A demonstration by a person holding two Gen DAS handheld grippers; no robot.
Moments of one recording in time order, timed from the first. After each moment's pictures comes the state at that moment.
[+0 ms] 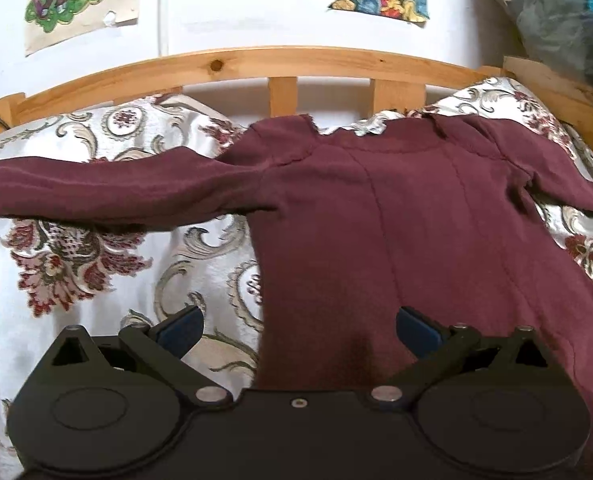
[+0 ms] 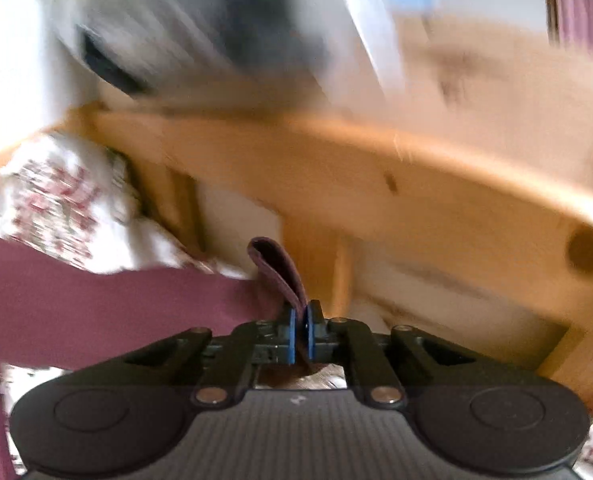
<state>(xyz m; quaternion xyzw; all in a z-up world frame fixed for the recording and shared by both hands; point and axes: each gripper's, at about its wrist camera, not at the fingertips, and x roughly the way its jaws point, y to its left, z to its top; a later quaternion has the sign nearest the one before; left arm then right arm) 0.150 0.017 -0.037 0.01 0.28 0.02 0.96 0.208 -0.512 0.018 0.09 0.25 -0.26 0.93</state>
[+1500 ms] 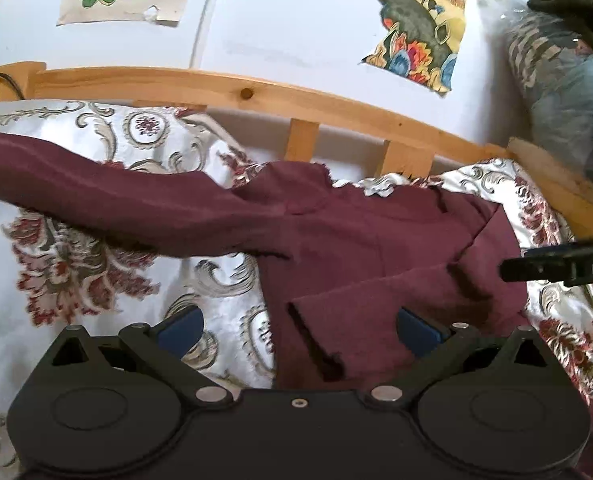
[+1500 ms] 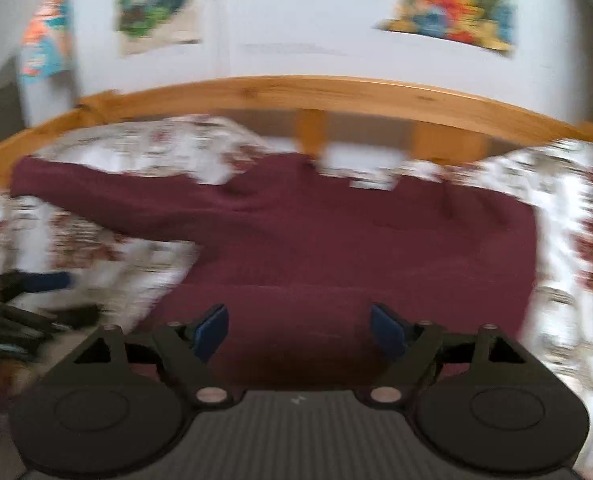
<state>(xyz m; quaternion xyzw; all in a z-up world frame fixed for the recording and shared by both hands) 0.153 0.061 -0.022 -0.10 0.22 -0.01 0.97 0.245 -0.219 0.032 -0.08 0.28 0.25 0.92</state>
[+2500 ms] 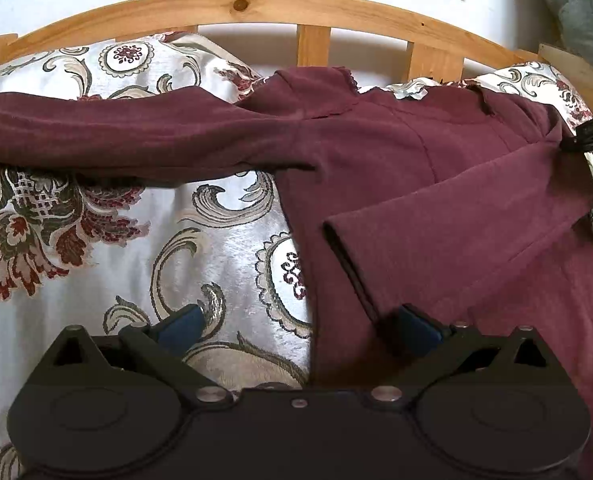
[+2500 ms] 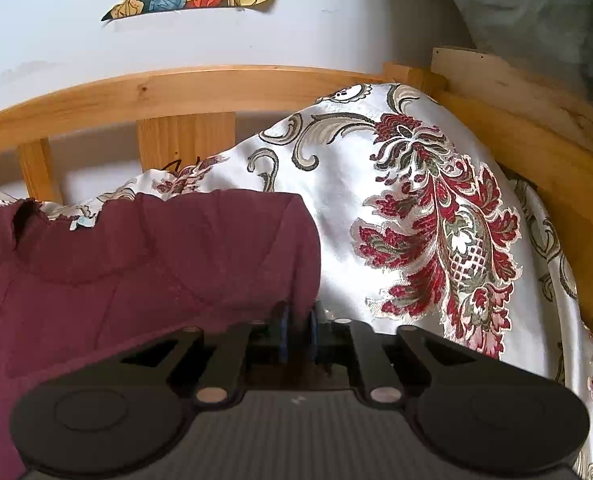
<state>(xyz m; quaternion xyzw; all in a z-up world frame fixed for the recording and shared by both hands) 0.201 0.059 -0.075 -0.04 0.33 0.02 0.94 0.383 -0.304 0.005 -0.02 0.28 0.01 0.96</state>
